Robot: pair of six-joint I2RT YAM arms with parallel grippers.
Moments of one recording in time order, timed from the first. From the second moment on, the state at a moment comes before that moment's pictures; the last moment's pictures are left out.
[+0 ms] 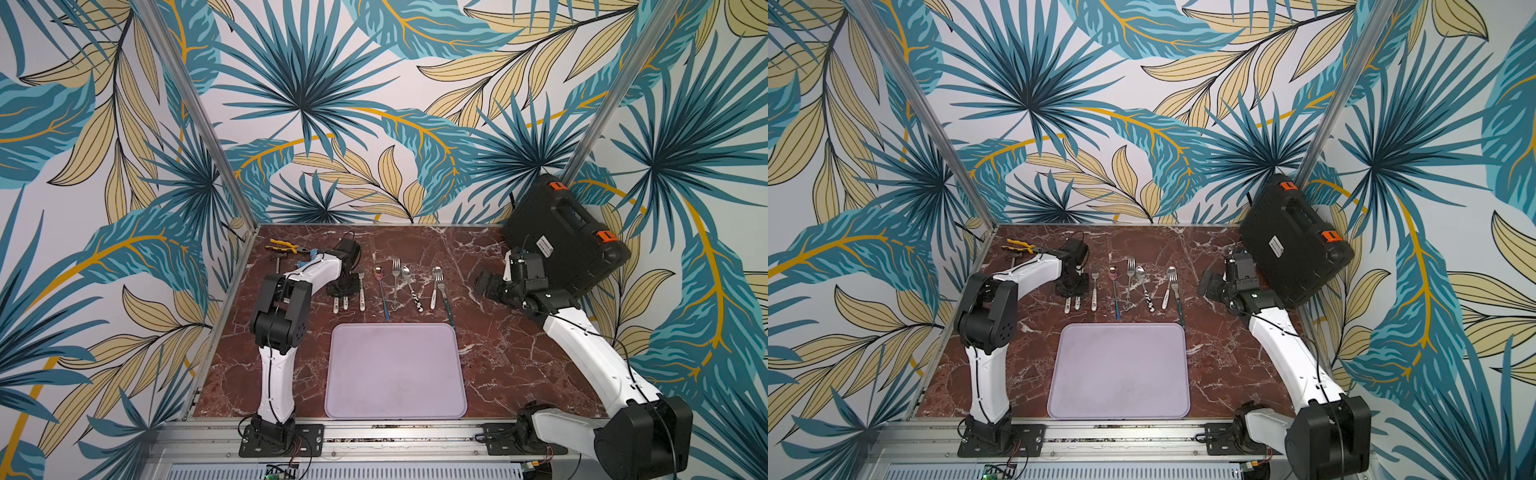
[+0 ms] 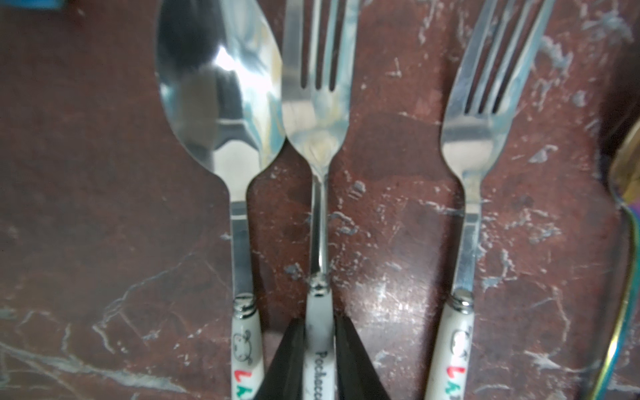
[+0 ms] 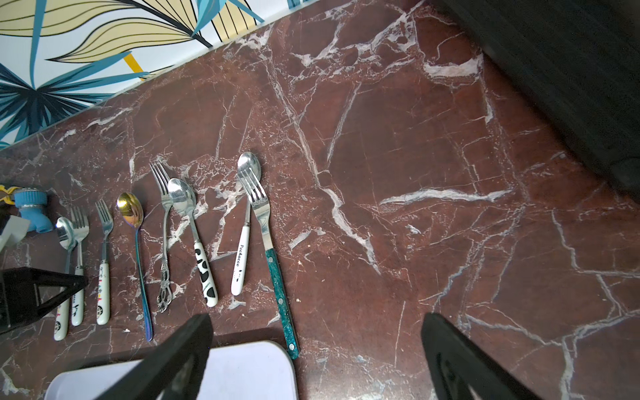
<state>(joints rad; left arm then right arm) -0.30 2.09 1.54 -0.79 -0.06 -0.43 0.14 1.21 0.99 -0.57 0.06 0.45</state>
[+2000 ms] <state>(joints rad) -0.60 1.28 0.79 -0.82 0.05 -0.59 0.14 1.12 0.91 -0.52 0.04 0.48</state>
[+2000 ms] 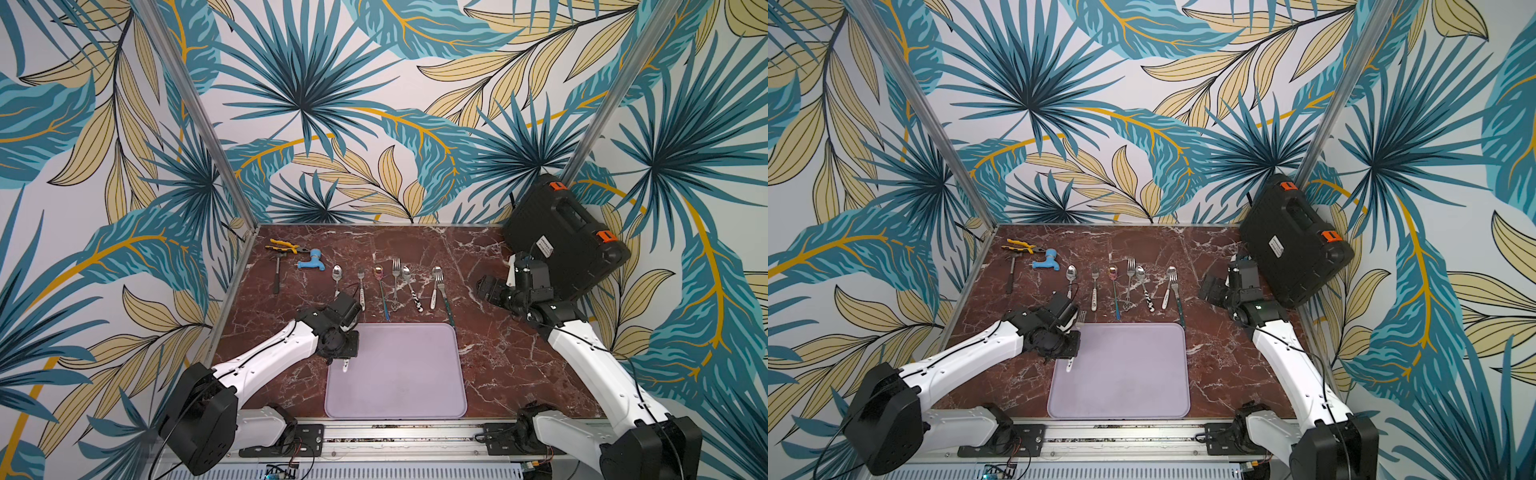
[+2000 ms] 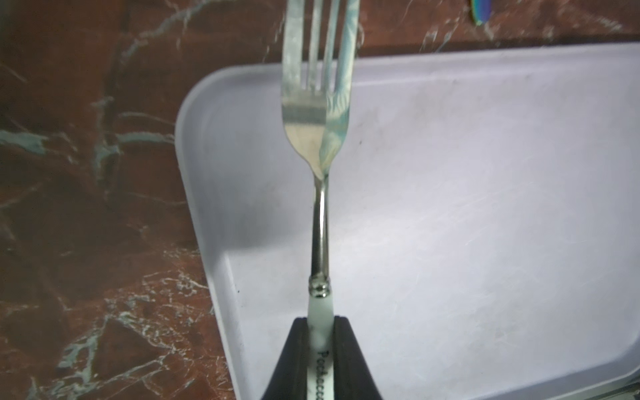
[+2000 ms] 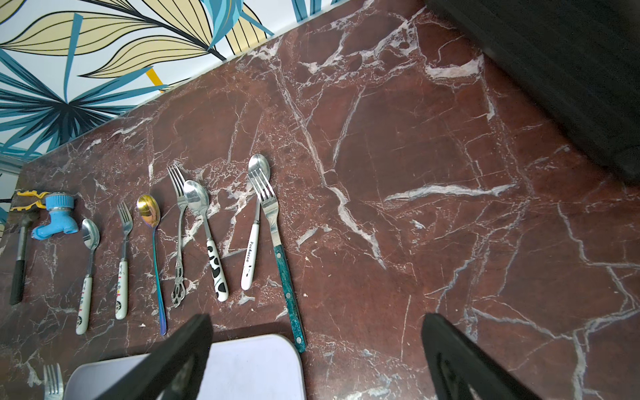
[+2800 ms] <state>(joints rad) -0.65 1.28 0.61 -0.72 0.07 -0.67 0.14 1.13 0.90 -0.51 0.04 0.48</state>
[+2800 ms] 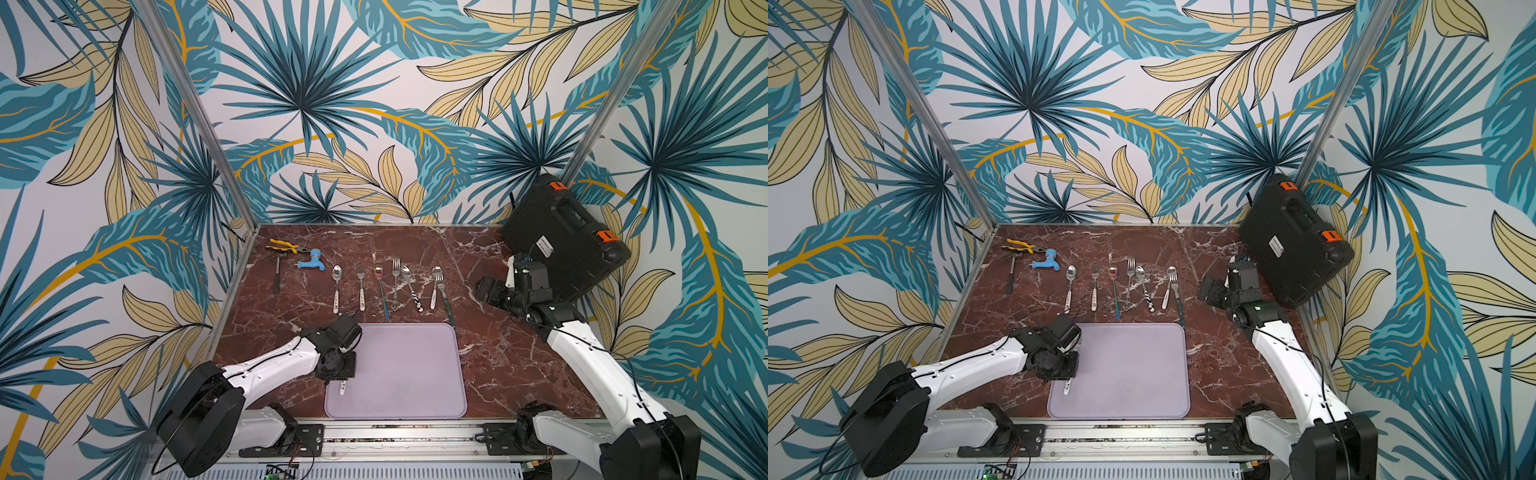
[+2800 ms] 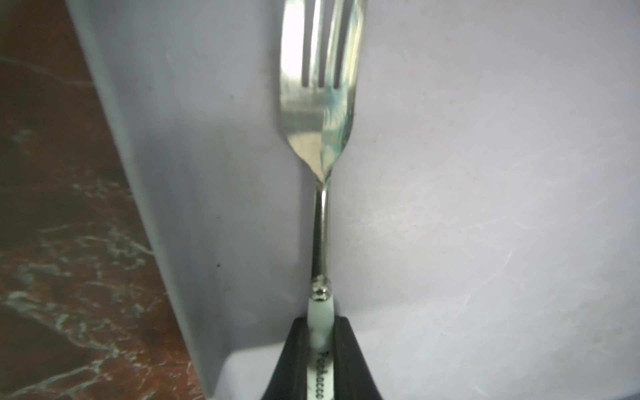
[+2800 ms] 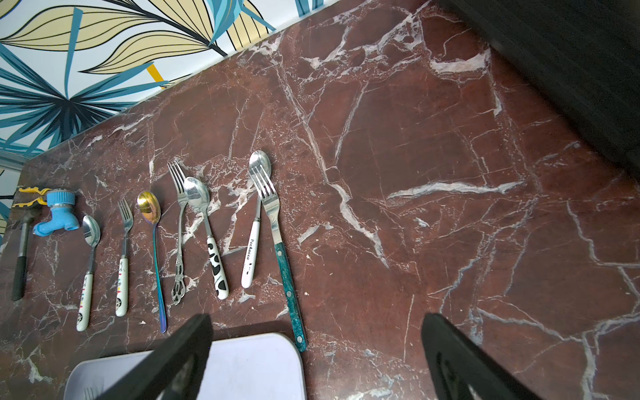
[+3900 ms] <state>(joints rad) -0.64 1.30 0.93 -0.87 -0.10 -0.59 0.14 1.13 0.87 -0.49 0.04 0.48</state>
